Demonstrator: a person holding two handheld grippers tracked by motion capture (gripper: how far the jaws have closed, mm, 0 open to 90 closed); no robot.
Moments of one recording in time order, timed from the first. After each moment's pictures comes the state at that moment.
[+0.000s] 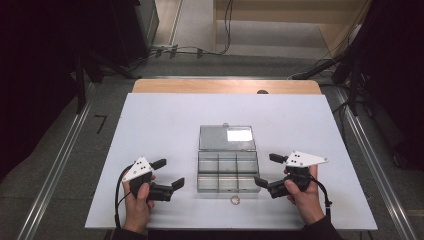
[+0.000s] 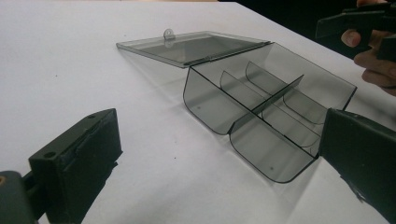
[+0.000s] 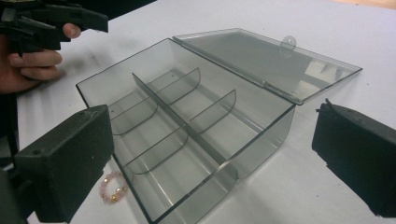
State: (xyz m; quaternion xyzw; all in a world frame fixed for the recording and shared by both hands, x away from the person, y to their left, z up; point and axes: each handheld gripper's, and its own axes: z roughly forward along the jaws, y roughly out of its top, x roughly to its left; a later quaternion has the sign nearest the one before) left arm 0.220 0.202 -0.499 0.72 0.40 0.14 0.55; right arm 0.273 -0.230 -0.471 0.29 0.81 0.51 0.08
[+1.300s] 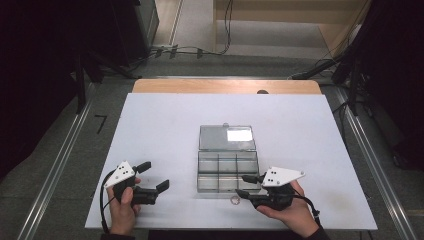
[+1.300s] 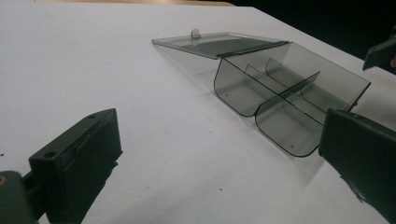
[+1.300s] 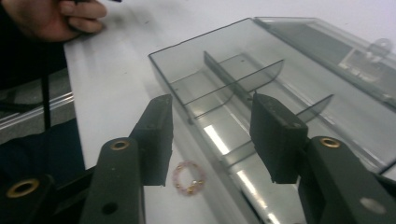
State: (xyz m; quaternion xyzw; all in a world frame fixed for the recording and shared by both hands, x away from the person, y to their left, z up) left arm 0.208 0.238 -0.503 0.70 0.42 0.16 0.56; right arm 0.233 -0.181 -0.466 0.20 0.86 0.47 0.07
